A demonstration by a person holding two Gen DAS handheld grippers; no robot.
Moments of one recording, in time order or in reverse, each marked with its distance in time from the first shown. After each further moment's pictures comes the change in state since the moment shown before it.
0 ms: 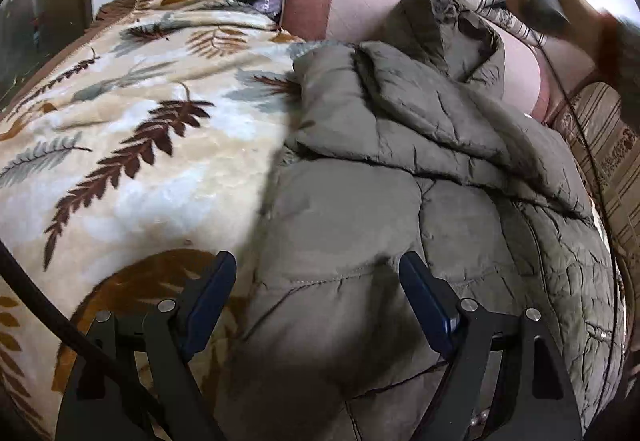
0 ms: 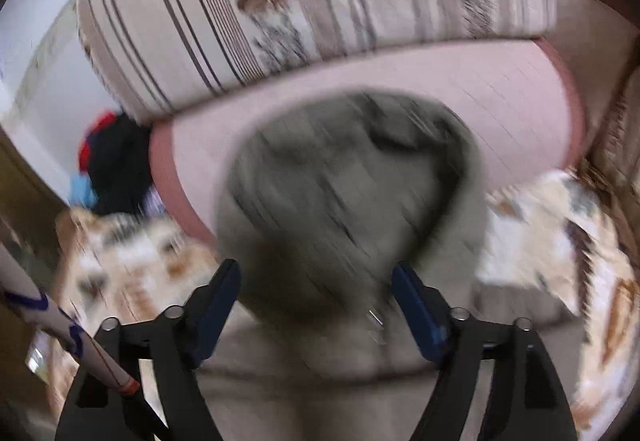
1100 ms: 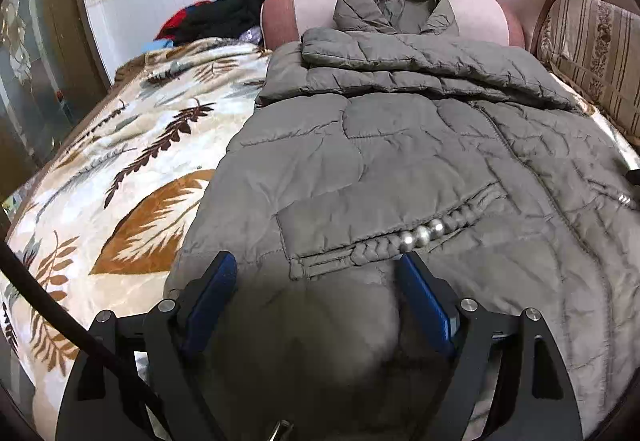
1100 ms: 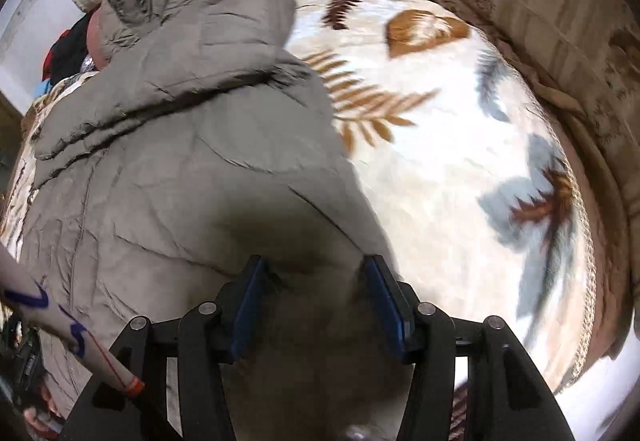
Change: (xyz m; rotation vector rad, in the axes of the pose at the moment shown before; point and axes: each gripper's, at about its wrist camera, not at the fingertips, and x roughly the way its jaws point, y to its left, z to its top) left arm -0.068 -0.073 -0.104 0.216 -0.094 0.180; right arm -0.213 -0.307 -0.363 0.006 0.232 -0.197
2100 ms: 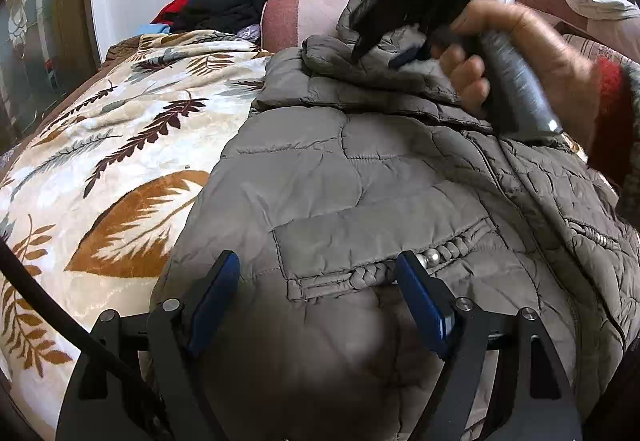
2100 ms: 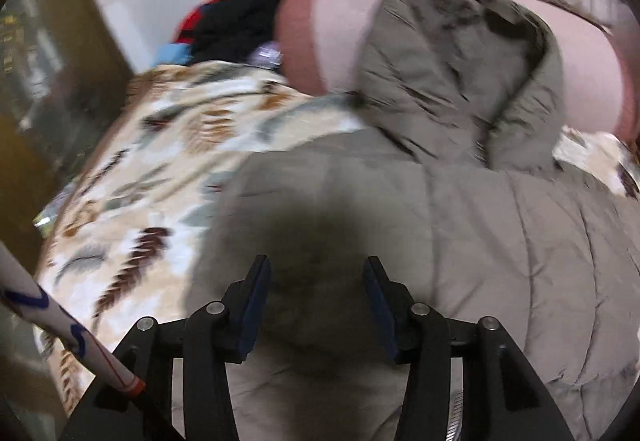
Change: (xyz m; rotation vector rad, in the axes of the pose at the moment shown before) left arm 0.007 0.015 0.003 -0.091 -0.026 -0.093; right arm 0.078 0.375 0.151 -0.322 -0.077 0.281
